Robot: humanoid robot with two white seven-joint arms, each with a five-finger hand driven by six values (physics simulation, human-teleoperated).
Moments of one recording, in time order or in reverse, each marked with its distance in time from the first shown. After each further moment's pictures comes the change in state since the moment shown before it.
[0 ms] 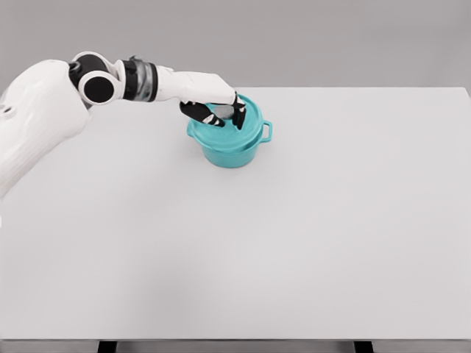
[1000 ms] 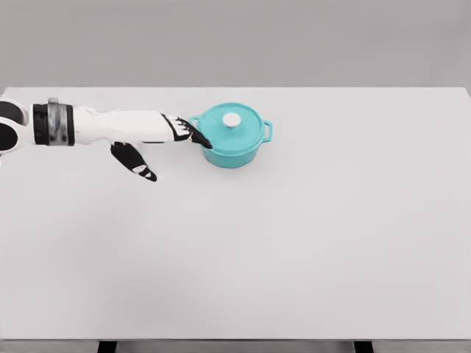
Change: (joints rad) left arm 0.237 0.485 0.038 -0.501 0.268 0.001 -0.001; right arm 0.000 0.000 0.000 0.000 0.000 0.000 0.000
